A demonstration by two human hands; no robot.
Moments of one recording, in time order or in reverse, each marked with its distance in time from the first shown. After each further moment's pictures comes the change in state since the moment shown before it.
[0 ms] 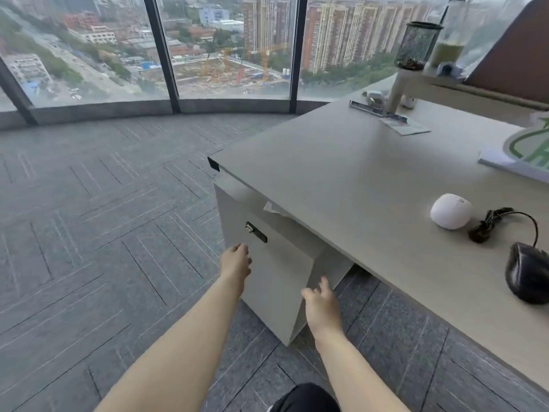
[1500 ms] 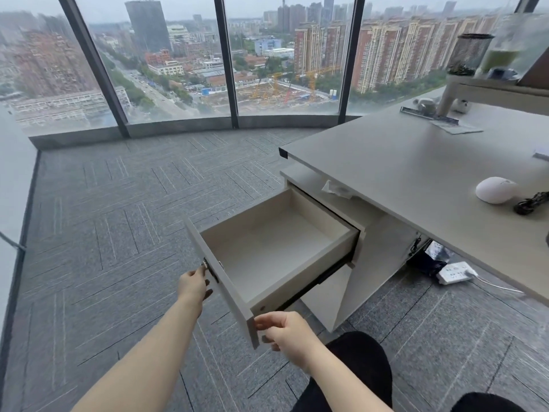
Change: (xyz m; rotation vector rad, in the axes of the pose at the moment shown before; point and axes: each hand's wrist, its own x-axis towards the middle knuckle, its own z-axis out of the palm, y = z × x) left_hand -0.086 -0.056 -0.254 -0.027 0.405 0.068; right_hand -0.156 0.070 0.090 -0.251 -0.685 -0.174
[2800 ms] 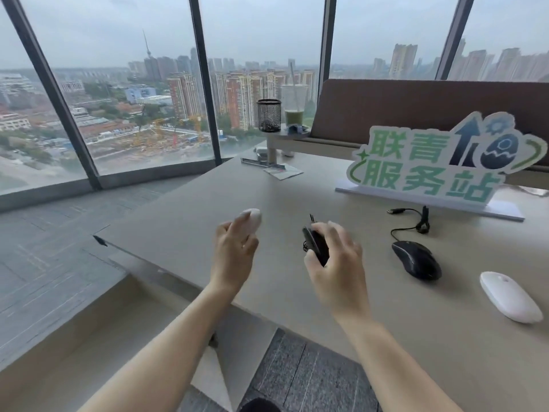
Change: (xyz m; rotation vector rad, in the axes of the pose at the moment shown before) left_hand -0.251 0.129 0.376 0.378 -0.595 1.111; right_hand -0.120 -0.070 -0.361 -0.488 1.279 -0.354
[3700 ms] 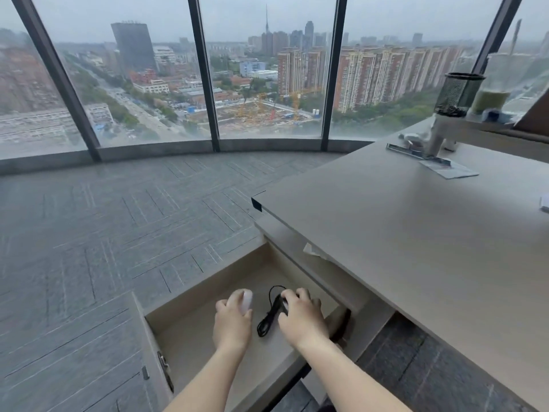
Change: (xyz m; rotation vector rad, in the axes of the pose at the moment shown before) left_hand -0.106 -0.277 -0.166 0.311 0.068 -0.816; right_hand -0.108 -0.121 0.313 -0.167 -0.932 0.013
